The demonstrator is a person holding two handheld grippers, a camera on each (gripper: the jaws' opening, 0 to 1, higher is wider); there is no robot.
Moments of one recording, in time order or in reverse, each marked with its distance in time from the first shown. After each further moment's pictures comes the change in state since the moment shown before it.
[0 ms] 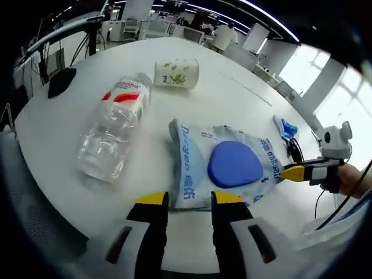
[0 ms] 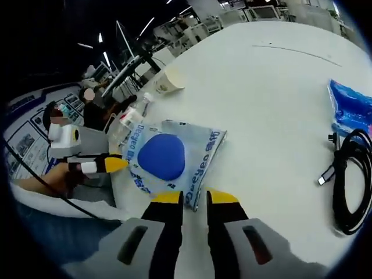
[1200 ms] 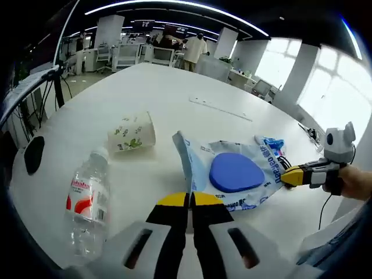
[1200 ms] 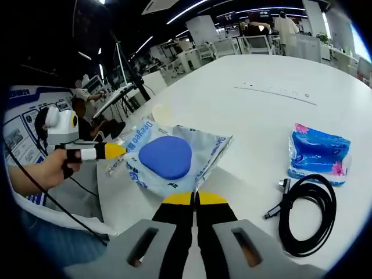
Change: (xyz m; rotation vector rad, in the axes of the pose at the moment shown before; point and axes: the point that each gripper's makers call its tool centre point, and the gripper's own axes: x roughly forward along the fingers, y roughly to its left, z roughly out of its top) left arm 0.029 -0.059 0.115 0.227 -0.157 -0.123; right arm -0.055 -0.040 0.061 -0.021 -0.223 -0.153
